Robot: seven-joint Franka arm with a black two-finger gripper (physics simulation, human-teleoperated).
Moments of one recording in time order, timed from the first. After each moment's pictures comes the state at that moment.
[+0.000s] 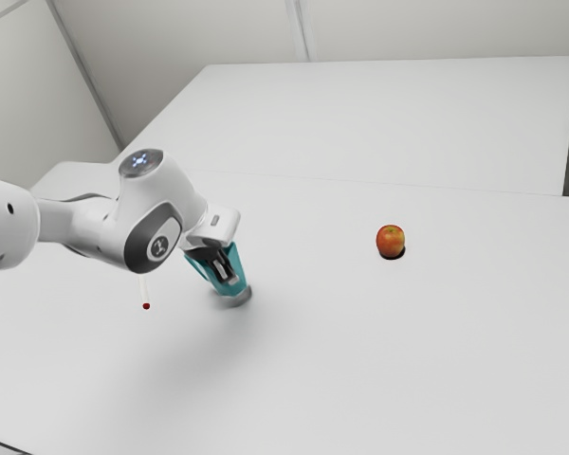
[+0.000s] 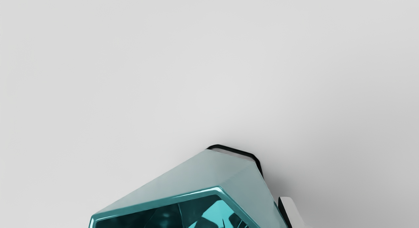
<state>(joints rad) -0.43 -0.04 0.33 -2.41 0.04 2.62 0.62</state>
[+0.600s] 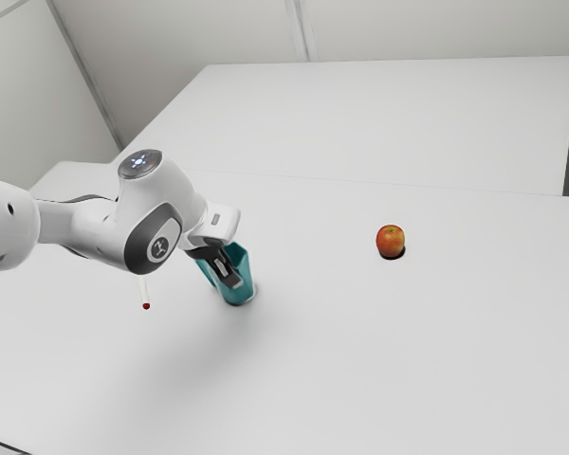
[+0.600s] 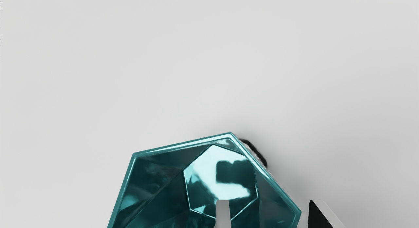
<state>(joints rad) -0.44 -0.04 0.33 -2.41 0.04 2.63 0.59</state>
